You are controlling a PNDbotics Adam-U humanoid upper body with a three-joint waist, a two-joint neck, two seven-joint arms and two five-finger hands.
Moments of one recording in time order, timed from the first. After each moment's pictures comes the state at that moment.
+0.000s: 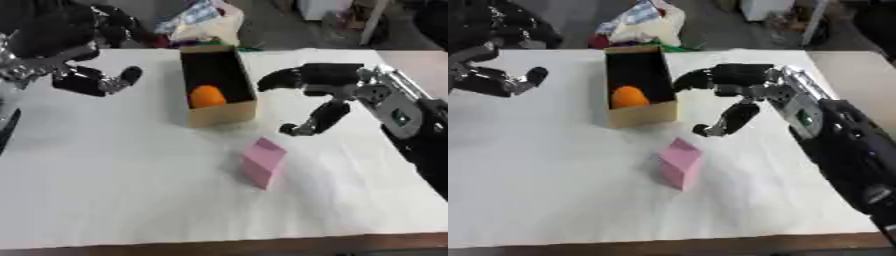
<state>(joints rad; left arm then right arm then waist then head) -0.78 0.62 -0.24 -1.45 -0.67 -0.75 -0.23 -0.92 -0.45 0.49 -1.12 0.61 -0.63 0.53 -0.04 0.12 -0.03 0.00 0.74</state>
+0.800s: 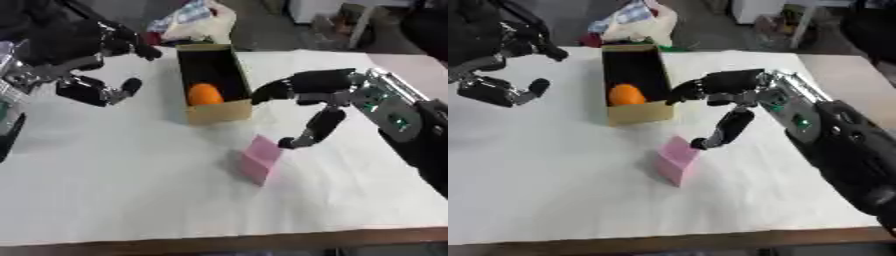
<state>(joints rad) -0.74 0.62 -0.24 -1.41 -0.67 -0.76 -0.29 -0.86 -0.48 0.56 -1.23 0.58 -0.60 0.56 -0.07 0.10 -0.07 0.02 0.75</state>
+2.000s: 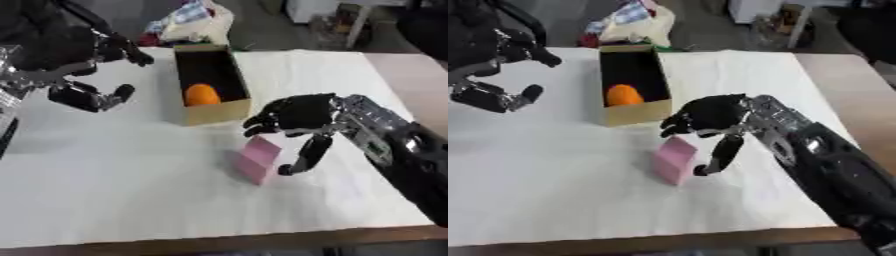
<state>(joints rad) -0.74 0.62 -0.24 -1.39 -0.68 -0.77 -0.30 -0.80 -0.43 0.58 -1.22 0.98 -0.74 0.42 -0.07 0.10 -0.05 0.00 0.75</state>
